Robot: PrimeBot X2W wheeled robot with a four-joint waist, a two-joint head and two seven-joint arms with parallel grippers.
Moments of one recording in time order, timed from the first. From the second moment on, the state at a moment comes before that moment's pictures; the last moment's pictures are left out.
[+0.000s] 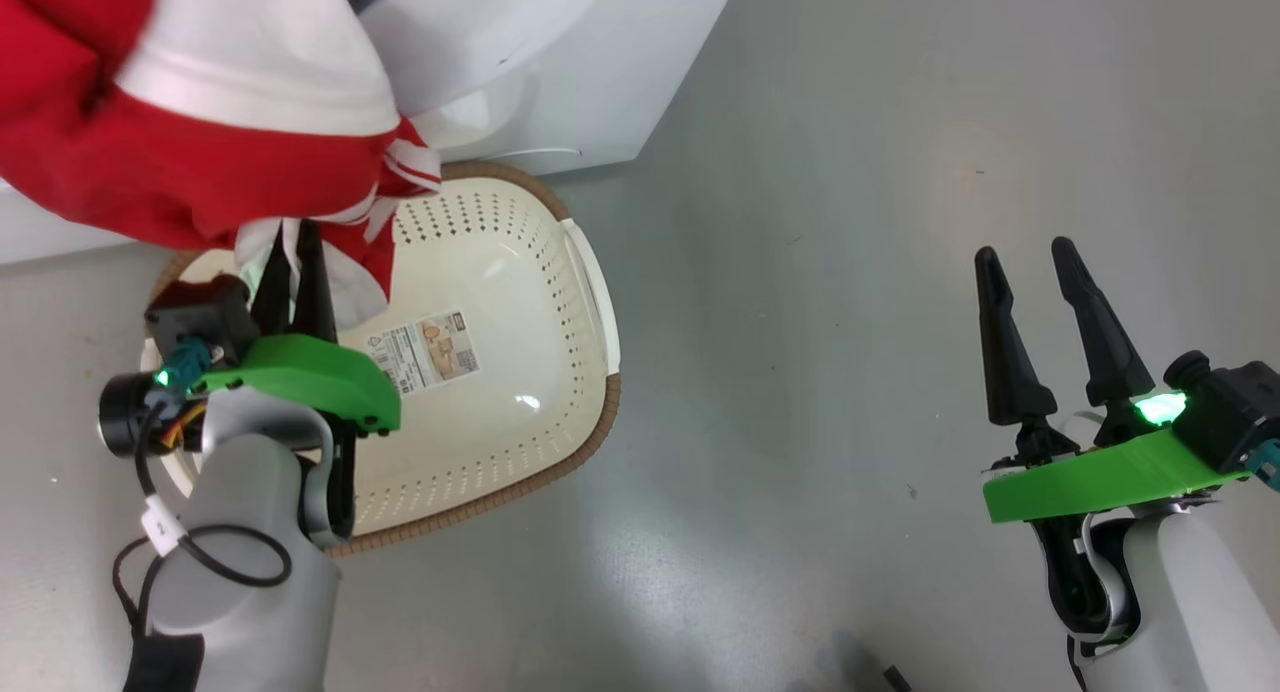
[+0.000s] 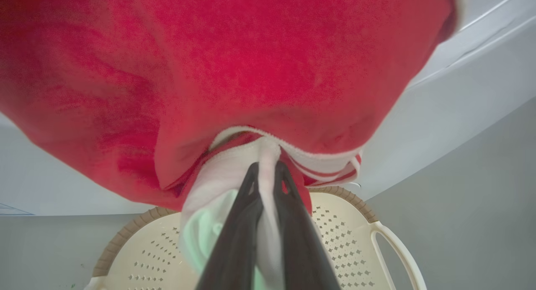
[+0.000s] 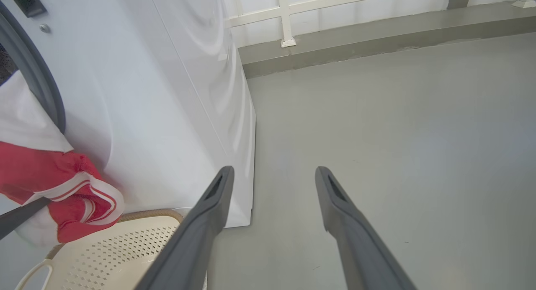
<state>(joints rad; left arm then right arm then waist) -0.70 0.03 -0.03 0.74 -0.23 0.04 -0.26 -0.26 -0.06 0.02 0.16 0.43 0.12 -0.26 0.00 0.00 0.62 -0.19</state>
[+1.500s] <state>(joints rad) -0.51 0.03 -0.07 0.37 -0.30 0.08 -0.26 -0.25 -0.11 0.01 0.16 0.42 0.12 -0.26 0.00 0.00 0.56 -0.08</state>
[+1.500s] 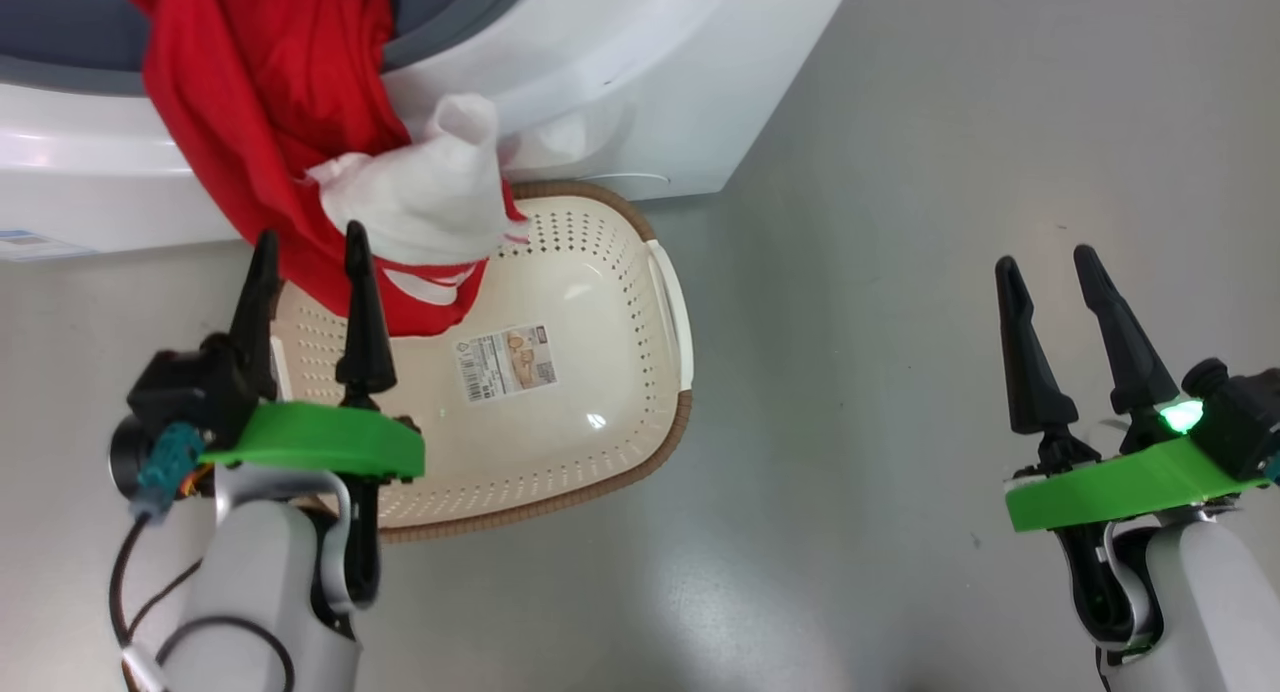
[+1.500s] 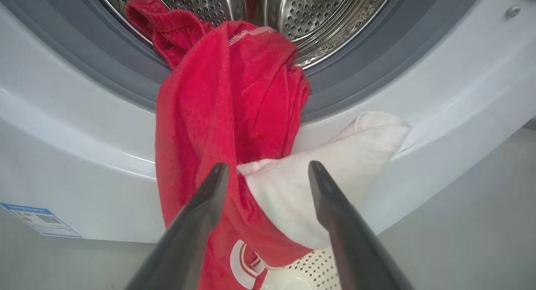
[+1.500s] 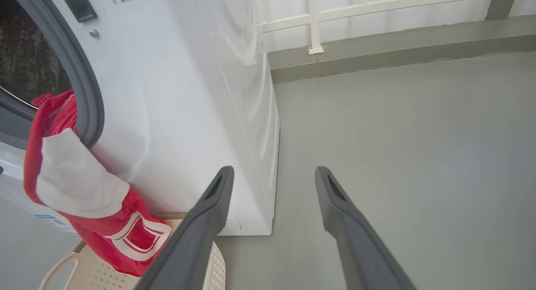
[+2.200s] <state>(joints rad) -0.30 0.03 -0.12 0.13 -0.30 0.19 -0.26 -0.24 -0.12 0.01 0.16 0.42 0.12 -0.26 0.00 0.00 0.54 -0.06</state>
